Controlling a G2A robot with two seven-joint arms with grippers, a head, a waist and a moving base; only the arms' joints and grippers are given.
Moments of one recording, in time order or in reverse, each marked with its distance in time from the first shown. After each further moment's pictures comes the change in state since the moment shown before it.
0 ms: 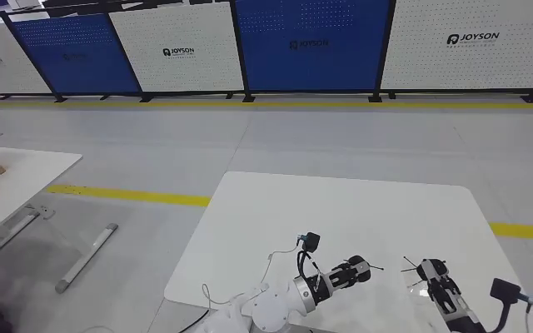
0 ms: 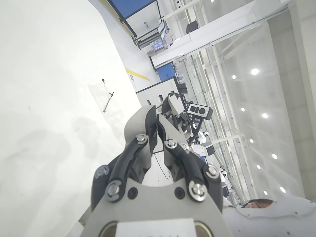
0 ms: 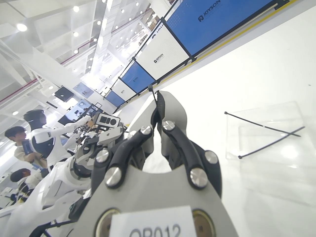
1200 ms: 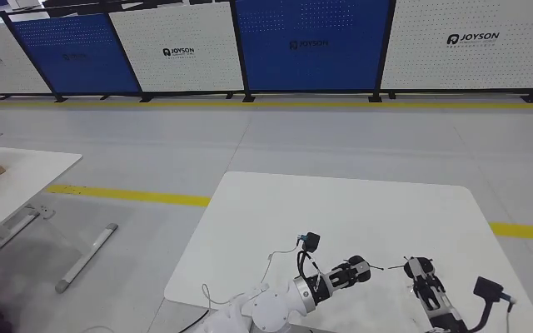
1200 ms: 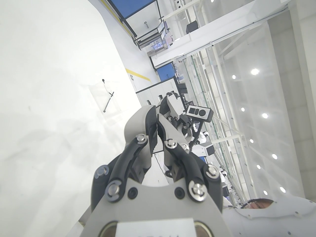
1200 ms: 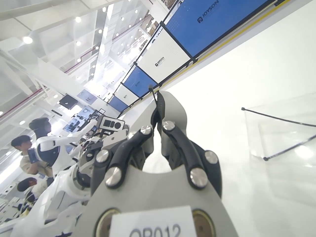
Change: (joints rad) left arm 0.000 0.000 0.000 0.000 0.000 0.000 0.000; right arm 0.022 -0.027 -0.099 -0.012 -0.024 0.066 -0.069
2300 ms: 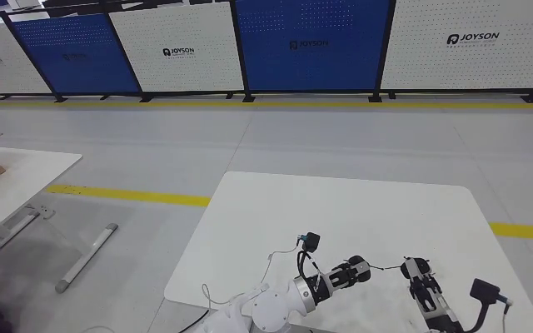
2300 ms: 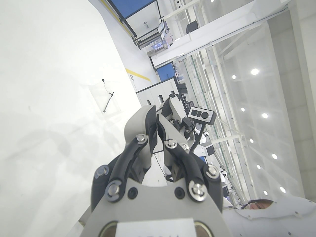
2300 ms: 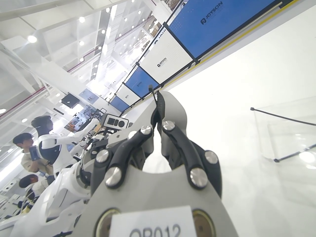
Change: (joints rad) left arm 0.000 0.000 0.000 0.000 0.000 0.000 0.000; right arm -0.009 -0.011 -0.013 -0.008 -0.027 -0.009 -0.023
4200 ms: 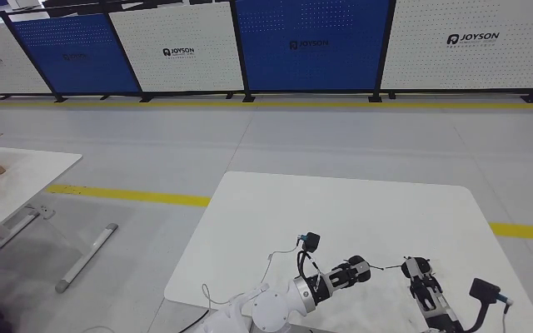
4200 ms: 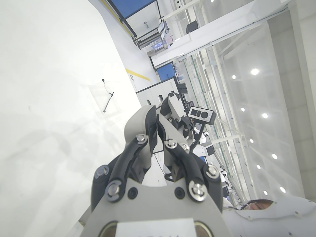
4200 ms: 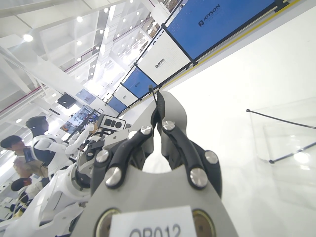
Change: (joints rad) left arm 0.000 0.000 0.000 0.000 0.000 0.000 0.000; right arm 0.004 -0.018 0.007 0.007 -0.027 0.003 0.002
